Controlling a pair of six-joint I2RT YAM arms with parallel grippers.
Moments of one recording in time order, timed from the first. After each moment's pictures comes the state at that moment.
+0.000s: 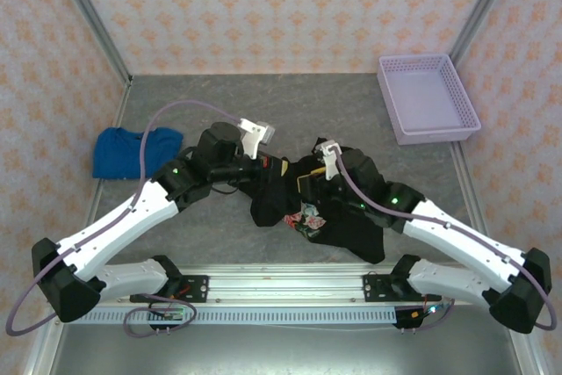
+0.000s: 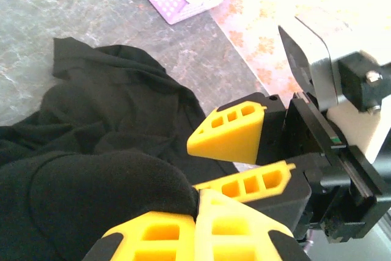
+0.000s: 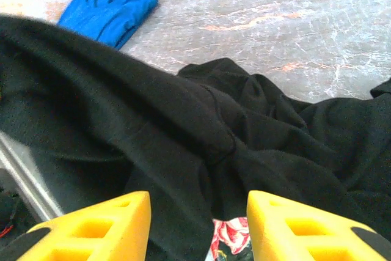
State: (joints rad) left arm -0.70 1.15 1.09 -0.46 0.34 -0.50; right arm 0.84 0.97 0.82 -0.41 -0.04 0.39
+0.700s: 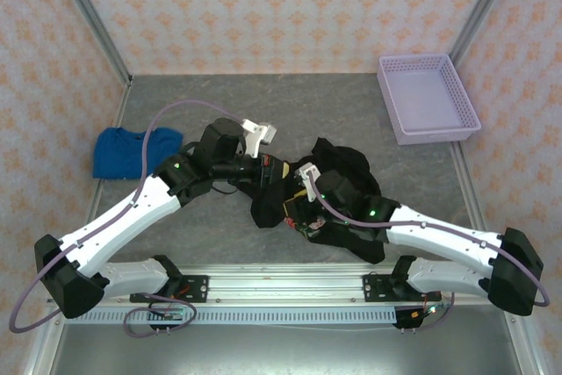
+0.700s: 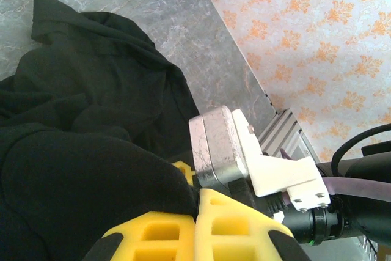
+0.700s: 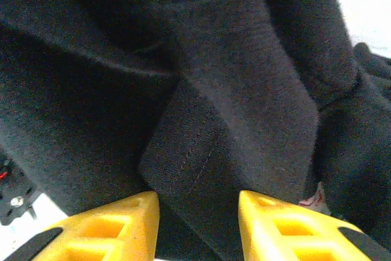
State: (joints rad) left arm -0.69 1.18 1.13 -0.53 0.41 -0.57; right arm 0.98 1.08 0.70 -0.25 -0.02 0.39
